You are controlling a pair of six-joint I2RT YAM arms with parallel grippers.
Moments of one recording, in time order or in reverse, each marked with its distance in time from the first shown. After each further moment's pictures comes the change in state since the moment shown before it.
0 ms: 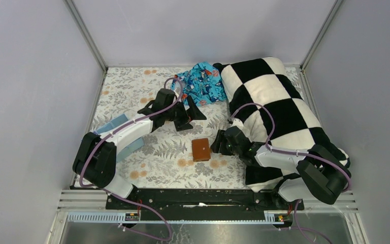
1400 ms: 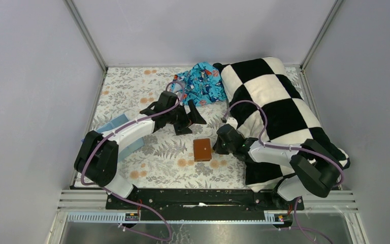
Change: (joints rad) left arm -0.022 0.014 -0.005 -0.076 -0.031 0.002; right arm 0.035 0.108 0.109 -0.103 0.032 -0.039
